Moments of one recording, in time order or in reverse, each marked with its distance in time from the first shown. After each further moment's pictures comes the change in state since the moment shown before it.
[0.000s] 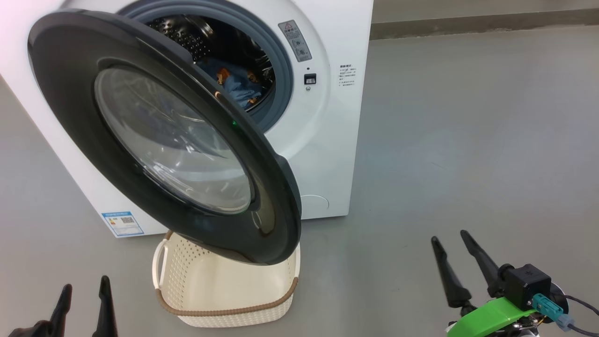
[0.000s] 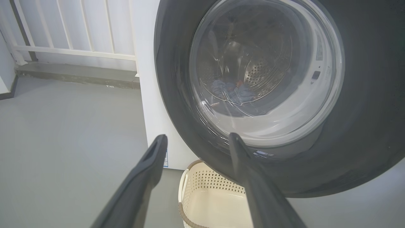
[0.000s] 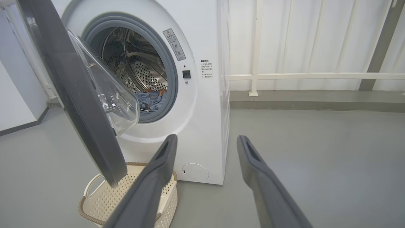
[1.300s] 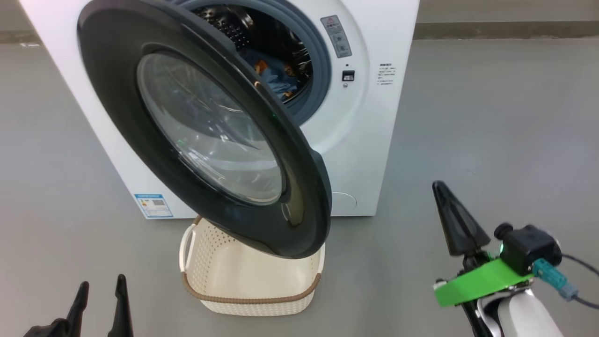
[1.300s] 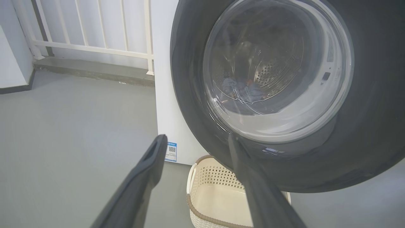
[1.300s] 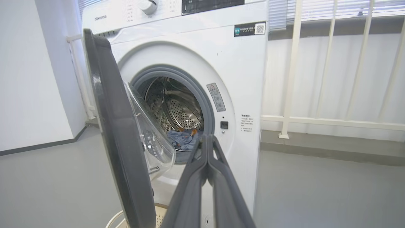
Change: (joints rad) left arm 0.002 -0.030 -0.024 -0.015 0.017 -0.008 0.000; right arm -0.111 0.016 0.035 -0.119 -0.006 0.000 0.000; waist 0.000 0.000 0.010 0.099
